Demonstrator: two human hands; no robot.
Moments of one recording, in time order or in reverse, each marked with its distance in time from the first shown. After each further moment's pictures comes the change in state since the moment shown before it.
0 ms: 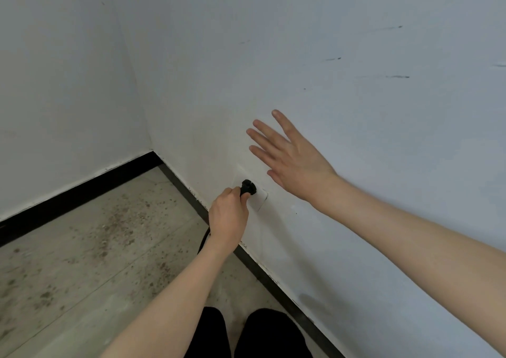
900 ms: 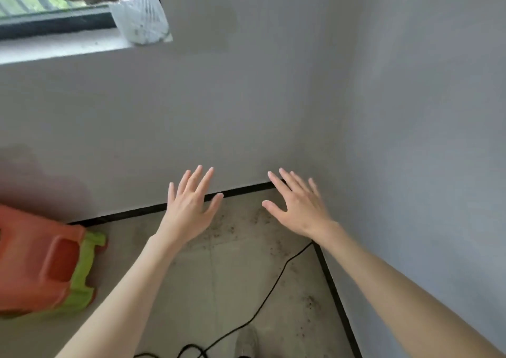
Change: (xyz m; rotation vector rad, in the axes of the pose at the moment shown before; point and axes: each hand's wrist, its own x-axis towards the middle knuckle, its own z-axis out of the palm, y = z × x) left_hand -0.190 0.090 -0.604 0.312 0.073 -0.402; right_hand -0.049 0.300 -0.348 1.627 -0.015 -0.142
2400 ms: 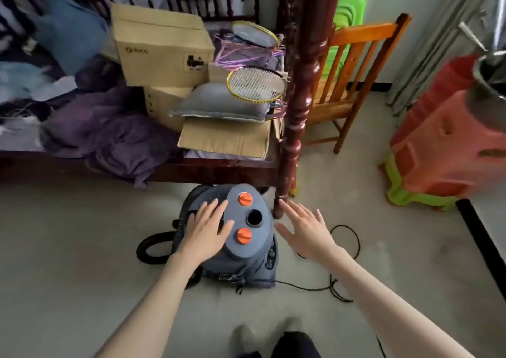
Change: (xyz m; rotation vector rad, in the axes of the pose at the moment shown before) left_hand -0.899 0.059 0.080 -0.363 0.465 -1.710; right_hand -0.568 -0.377 0.276 -0.481 -0.721 -1.577
